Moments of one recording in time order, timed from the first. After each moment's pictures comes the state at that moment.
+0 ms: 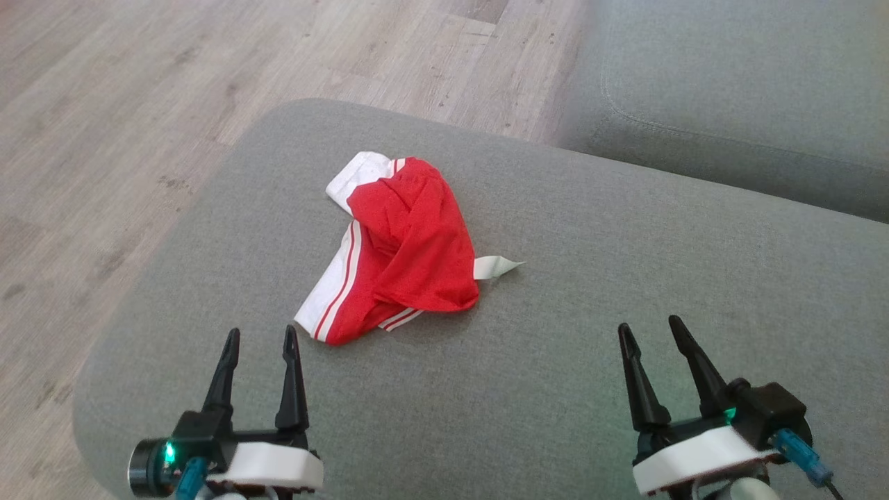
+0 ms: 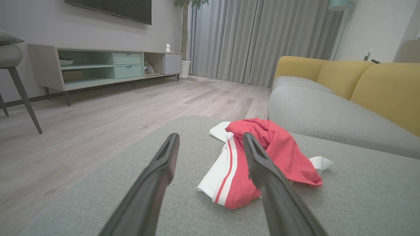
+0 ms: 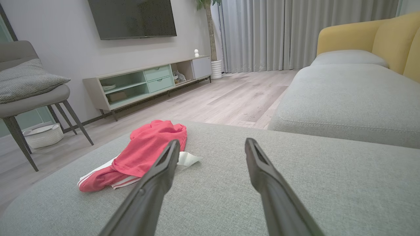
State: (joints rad) left arm -0.01 0.05 -0.16 0.28 -0.18 0.06 -0.25; right arm 0.05 -0.04 0.17 0.23 0.20 0.13 -0.25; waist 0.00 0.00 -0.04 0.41
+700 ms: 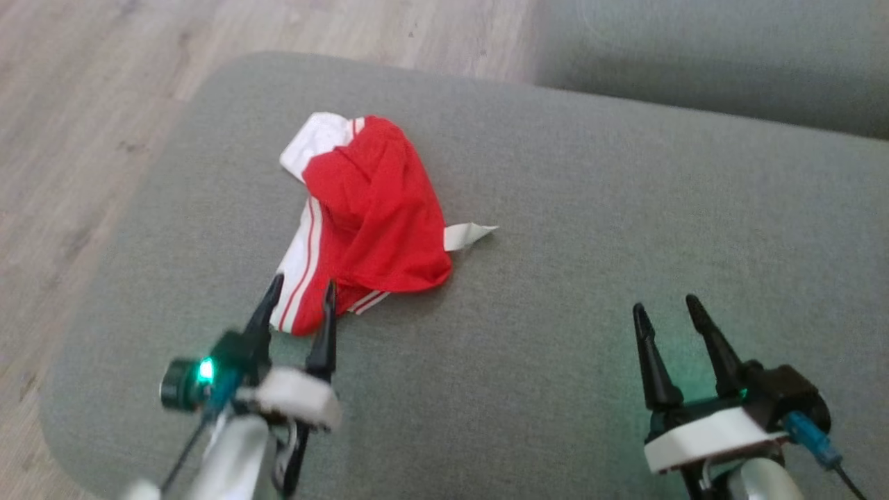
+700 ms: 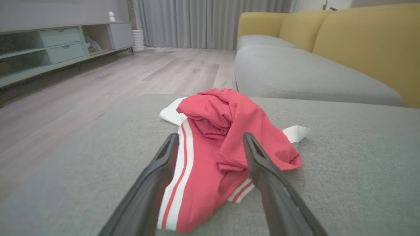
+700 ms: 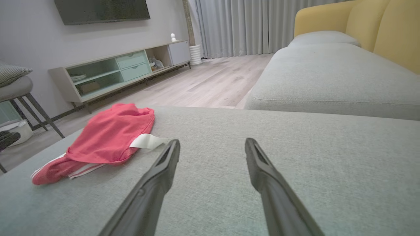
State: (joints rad) left arm -0.21 0.05 -0.23 0.50 -0.15 -0.03 -0.25; right arm 0.03 -0.05 0.13 0.23 0.15 0.13 -0.25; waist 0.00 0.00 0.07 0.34
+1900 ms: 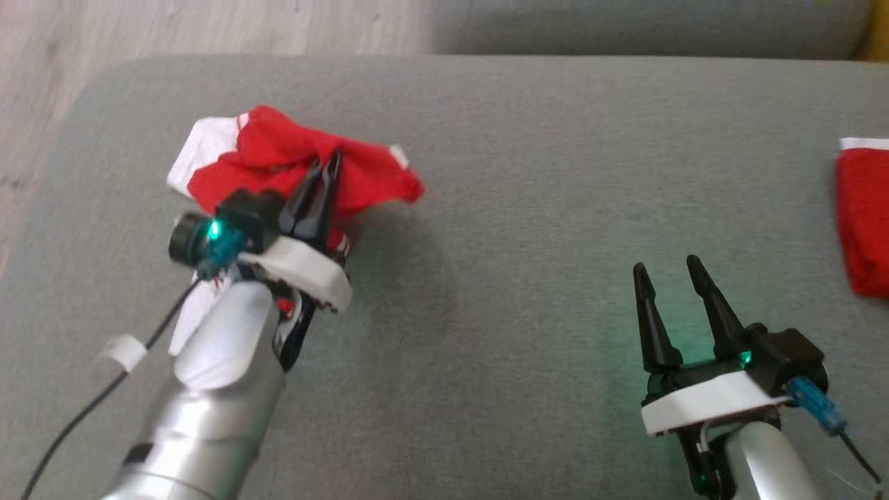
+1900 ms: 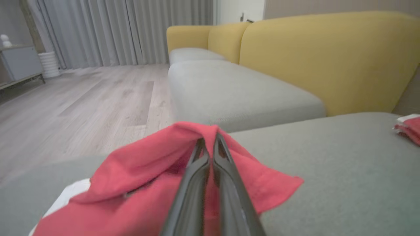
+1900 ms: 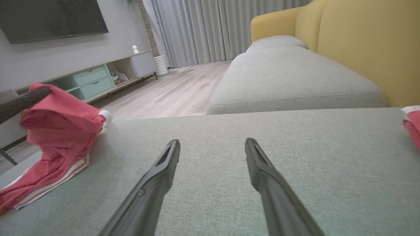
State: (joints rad) left arm -0.66 0.09 -0.41 0.78 -0.29 -0.13 -0.24; right arm -0.07 -0.05 0.12 0.25 0.17 0.13 -0.25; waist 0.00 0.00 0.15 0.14
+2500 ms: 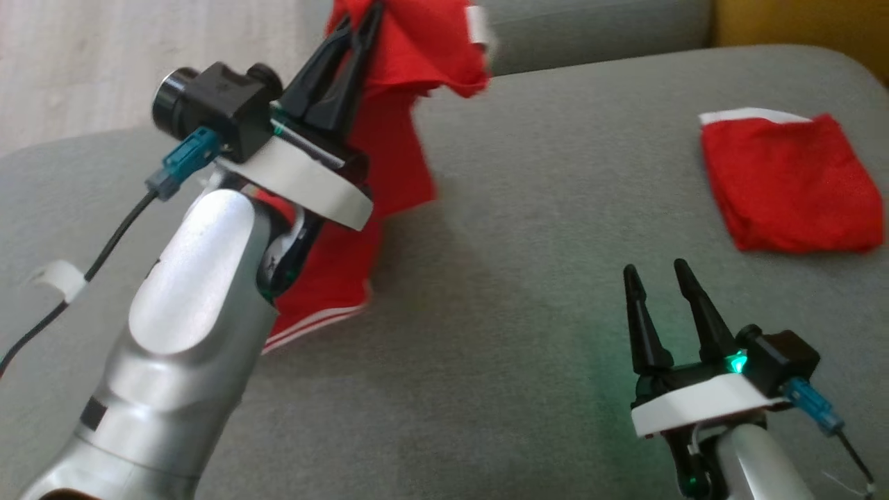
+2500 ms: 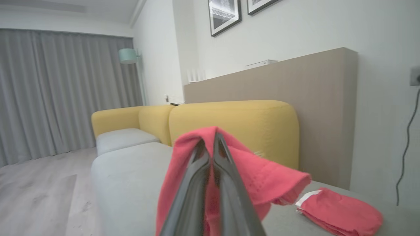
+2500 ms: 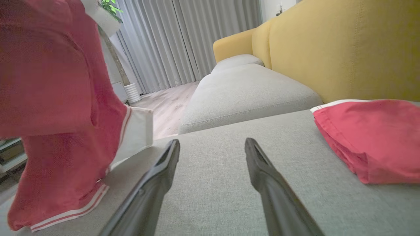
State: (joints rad) left arm -0.75 0.18 -0.49 0.28 -0.41 -0.13 -0.03; right arm -0.07 -0.05 0.17 0.25 0.27 0.13 -0.25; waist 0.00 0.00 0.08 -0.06
